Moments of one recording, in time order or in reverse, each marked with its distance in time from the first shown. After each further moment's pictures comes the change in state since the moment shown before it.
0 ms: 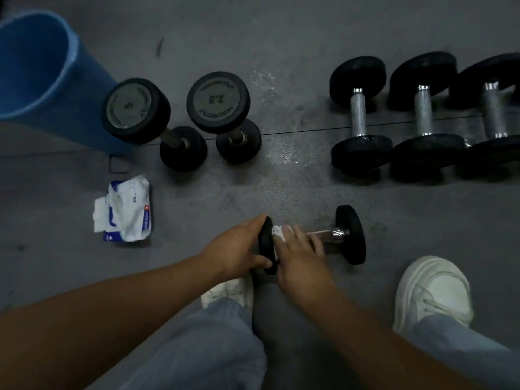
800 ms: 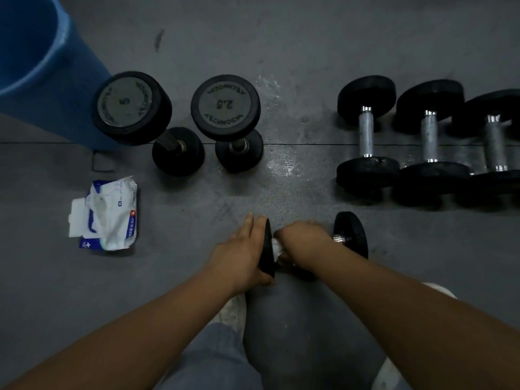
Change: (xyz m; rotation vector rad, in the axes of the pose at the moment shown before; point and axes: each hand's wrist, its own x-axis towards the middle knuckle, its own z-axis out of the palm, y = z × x) left_hand 0.021 -0.002 0.006 0.174 0.068 -0.109; right_hand 0.094 0.000 -0.064 -0.346 -0.436 -0.105
